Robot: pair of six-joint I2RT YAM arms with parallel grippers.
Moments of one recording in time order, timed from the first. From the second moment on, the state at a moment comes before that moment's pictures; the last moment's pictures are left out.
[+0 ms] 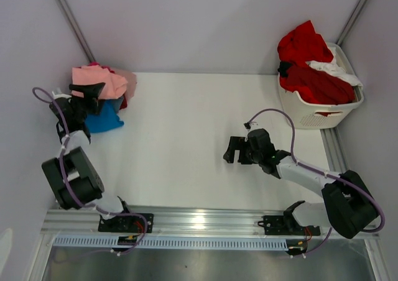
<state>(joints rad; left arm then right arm) 0.52 1.55 0.89 0.50 0.58 -1.22 0.58 1.28 0.57 -0.01 -0.07 0.55</state>
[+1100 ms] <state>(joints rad) -0.31 1.07 1.02 -0.08 0.04 -0.22 0.58 1.19 0.73 -0.10 0.35 0.43</state>
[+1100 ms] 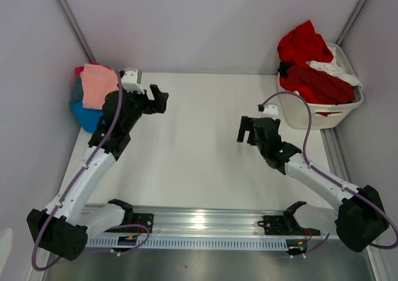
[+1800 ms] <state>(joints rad) -0.50 0.97 0.85 -0.06 -0.26 -0.09 0.60 1.12 0.77 -0.12 0.53 0.31</state>
